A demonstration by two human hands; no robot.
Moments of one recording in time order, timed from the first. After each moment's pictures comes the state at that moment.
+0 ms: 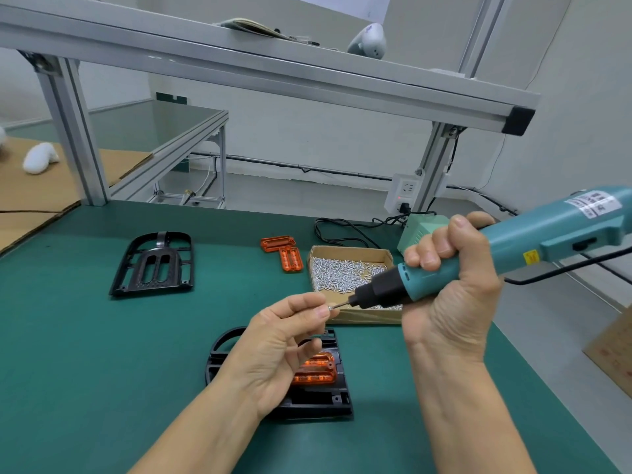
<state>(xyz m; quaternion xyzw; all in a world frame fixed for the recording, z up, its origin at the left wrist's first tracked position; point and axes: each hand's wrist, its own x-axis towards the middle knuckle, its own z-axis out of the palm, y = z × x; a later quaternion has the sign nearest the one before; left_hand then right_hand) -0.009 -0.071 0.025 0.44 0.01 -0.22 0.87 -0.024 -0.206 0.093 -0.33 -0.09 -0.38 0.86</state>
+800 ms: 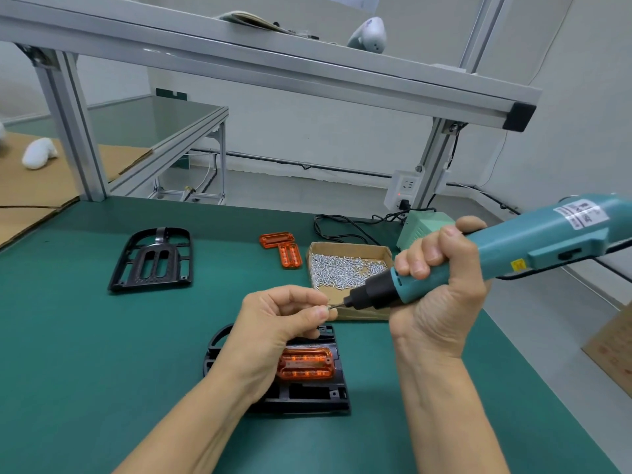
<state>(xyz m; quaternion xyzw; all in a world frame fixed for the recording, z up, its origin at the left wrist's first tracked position) -0.001 -0.067 0.016 0.55 -0.13 -0.10 0.82 -0.018 -0.205 0.080 -0.33 -0.10 -0.40 0.85</state>
